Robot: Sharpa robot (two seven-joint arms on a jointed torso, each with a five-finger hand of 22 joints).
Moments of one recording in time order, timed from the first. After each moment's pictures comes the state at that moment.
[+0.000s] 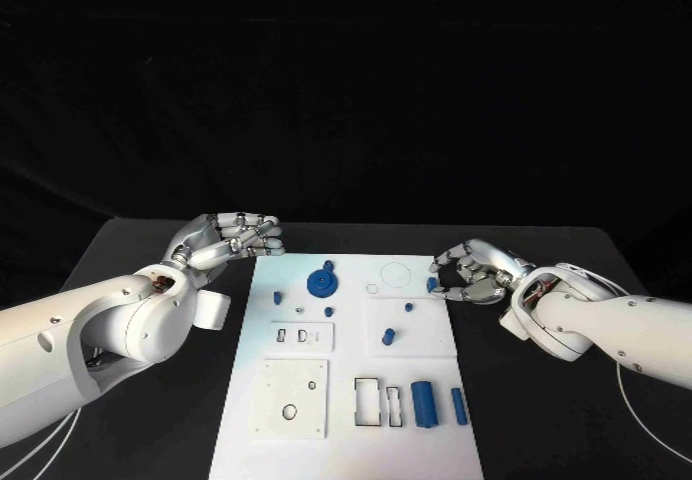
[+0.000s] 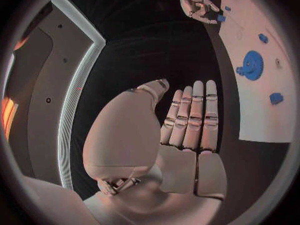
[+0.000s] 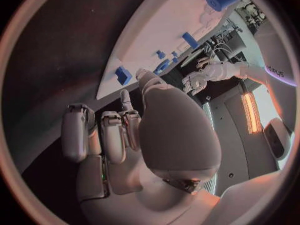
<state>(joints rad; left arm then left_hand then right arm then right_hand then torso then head) 1.21 -0.93 -0.02 1.60 -0.08 -0.30 0.39 1.44 -0.19 0.43 0.22 0.23 0.89 0.22 0.26 0.16 1.09 0.16 0.08 0.07 1.02 0.12 0.33 0.25 0.18 0.92 0.23 0.35 0.11 1.20 -1.03 -0.16 1.51 -1.10 -0.48 0.11 1.44 -0.24 0.21 0.25 0.29 0.94 0.15 0.15 0.39 1.47 0.07 1.47 1.31 1.47 0.00 1.55 1.31 0.05 1.42 0.11 1.39 1.31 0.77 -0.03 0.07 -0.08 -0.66</state>
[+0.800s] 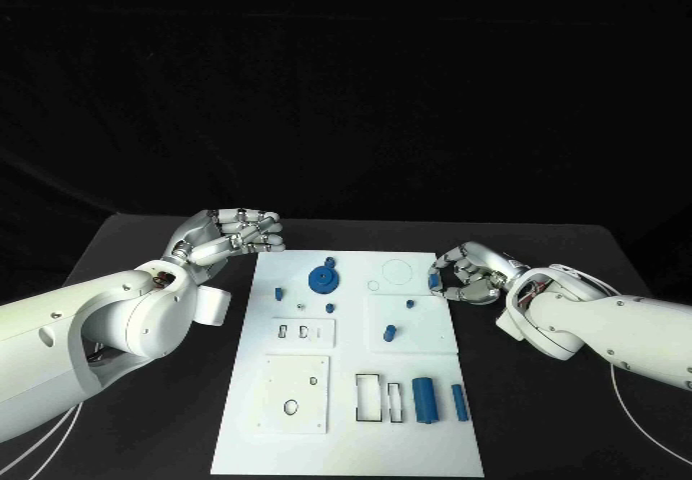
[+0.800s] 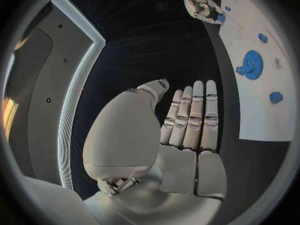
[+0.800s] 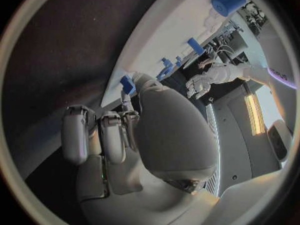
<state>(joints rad) 1.21 -0.94 -0.02 1.60 -0.08 -0.30 0.39 1.44 -0.19 0.43 0.22 0.23 0.89 0.22 0.26 0.16 1.09 0.16 0.08 0.07 1.02 0.12 0.33 0.25 0.18 0.92 0.23 0.35 0.11 1.19 -0.99 -0.16 1.47 -1.10 -0.47 0.09 1.47 -0.21 0.25 0.26 0.29 0.96 0.15 0.15 0.39 1.47 0.07 1.49 1.31 1.47 0.00 1.56 1.31 0.05 1.44 0.10 1.40 1.31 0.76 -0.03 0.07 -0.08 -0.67</state>
